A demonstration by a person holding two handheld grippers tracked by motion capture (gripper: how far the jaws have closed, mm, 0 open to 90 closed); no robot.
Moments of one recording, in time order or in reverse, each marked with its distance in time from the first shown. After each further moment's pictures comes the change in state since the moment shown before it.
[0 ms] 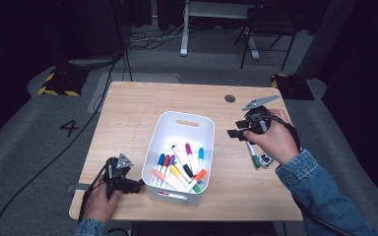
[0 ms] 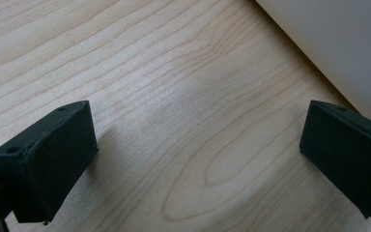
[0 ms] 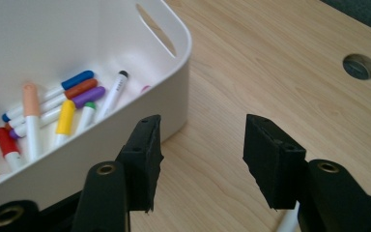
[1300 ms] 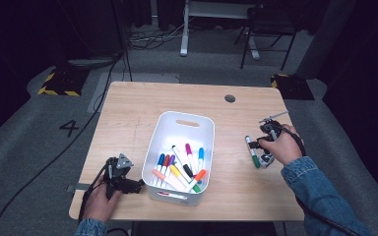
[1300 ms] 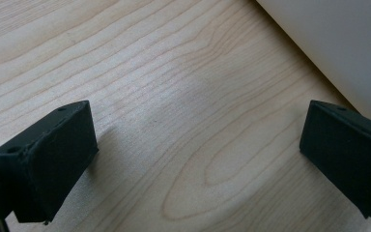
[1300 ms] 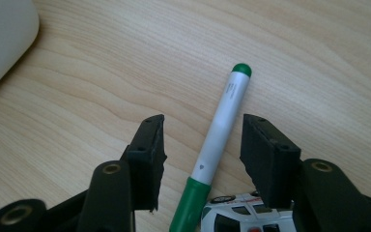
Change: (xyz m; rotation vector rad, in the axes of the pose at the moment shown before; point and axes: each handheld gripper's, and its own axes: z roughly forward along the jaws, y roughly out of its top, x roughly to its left) left arm -0.001 0.000 0.000 -0.001 0.006 -0.004; right arm -0.085 -0.092 0.058 0.201 -0.098 0.259
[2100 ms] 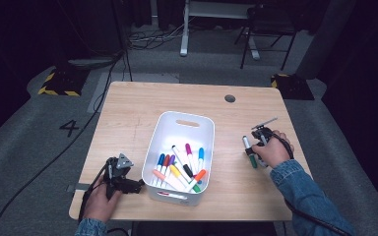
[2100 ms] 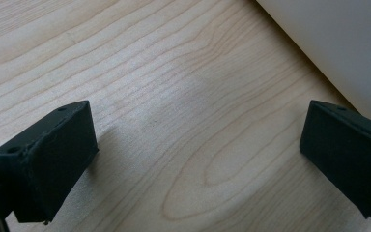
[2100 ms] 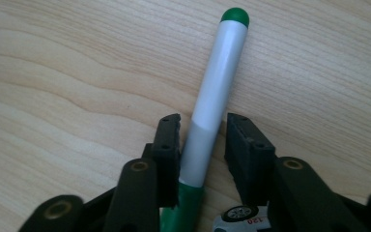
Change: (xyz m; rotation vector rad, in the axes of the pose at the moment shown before) left arm 0.000 0.000 0.000 0.000 0.000 0.001; right arm 0.004 -0.008 0.040 0.100 -0.056 0.074
